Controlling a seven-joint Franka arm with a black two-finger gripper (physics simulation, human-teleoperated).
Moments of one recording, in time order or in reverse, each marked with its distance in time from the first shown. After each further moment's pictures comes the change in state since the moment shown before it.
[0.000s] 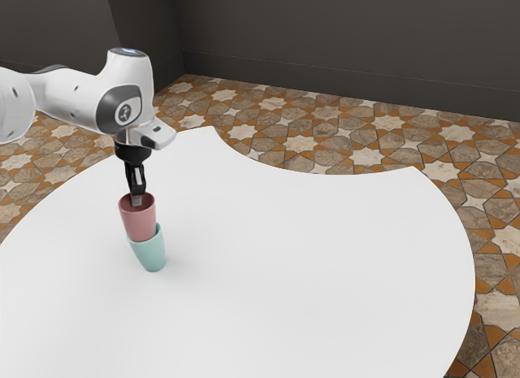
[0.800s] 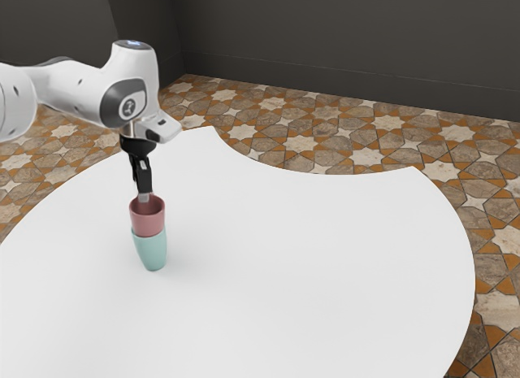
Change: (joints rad) arm -0.018 -0.004 -0.003 0.032 0.020 0.003 -0.003
